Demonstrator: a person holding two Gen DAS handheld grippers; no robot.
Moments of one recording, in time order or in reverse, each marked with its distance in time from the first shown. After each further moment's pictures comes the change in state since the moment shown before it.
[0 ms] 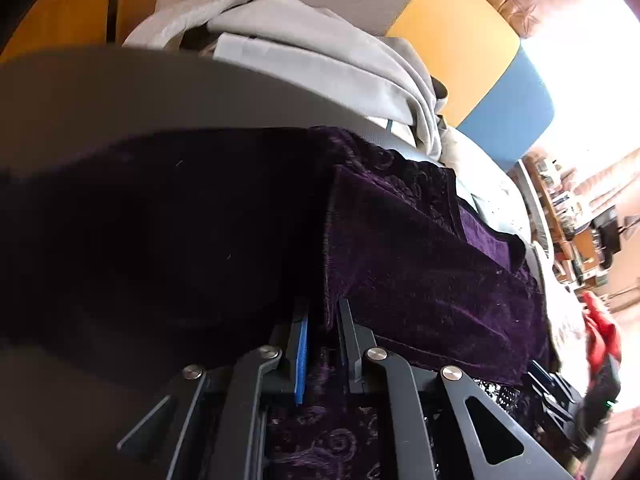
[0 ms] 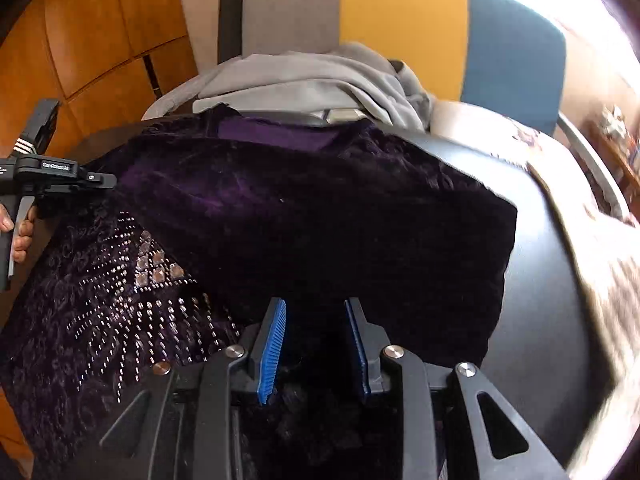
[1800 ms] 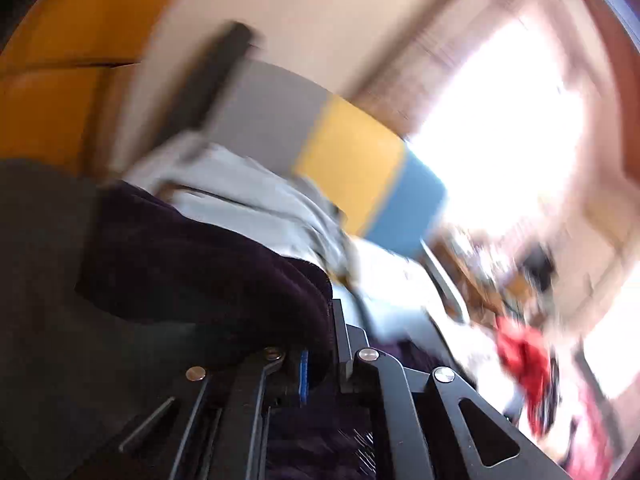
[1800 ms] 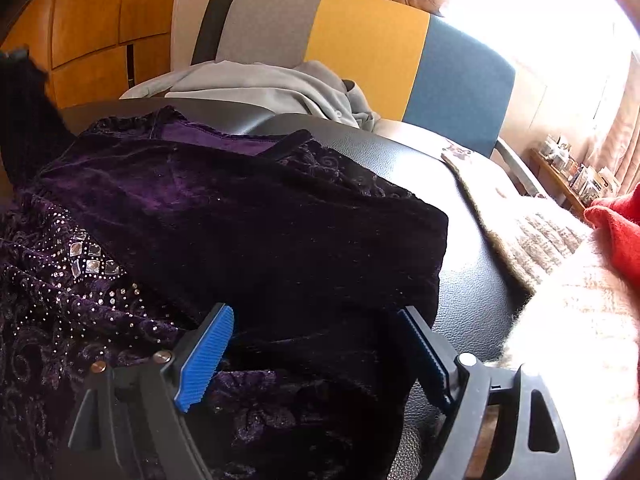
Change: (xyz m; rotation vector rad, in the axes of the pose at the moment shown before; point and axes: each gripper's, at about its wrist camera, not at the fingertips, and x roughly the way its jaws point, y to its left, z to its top) left arm -0.161 -0.036 -0.038 0.194 -0.421 -0.237; right arm -0.027 0.007 -0.051 -0.078 -0.093 -0.256
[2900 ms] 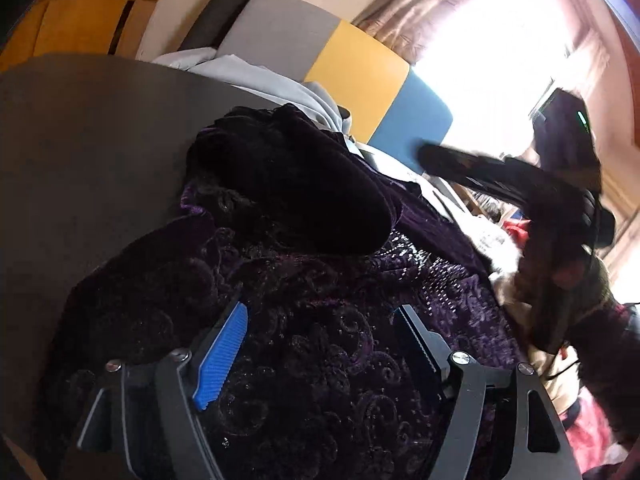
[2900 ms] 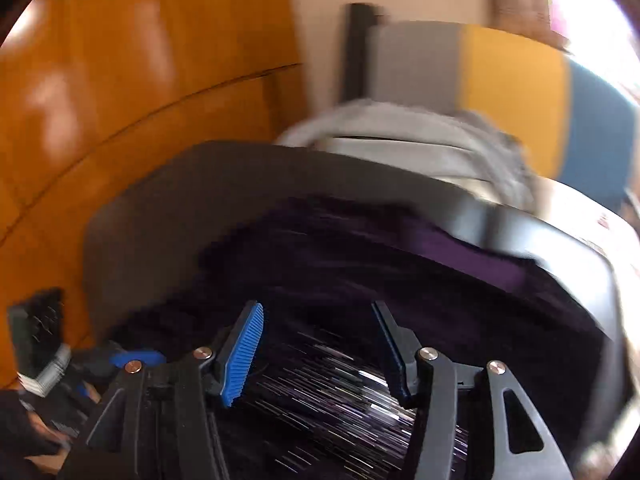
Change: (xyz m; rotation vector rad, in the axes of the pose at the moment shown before) left arm -0.036 -0.001 -0.210 -0.091 0.133 0.028; right arm -0.051 0.157 0.102 -0.135 -0.062 0.527
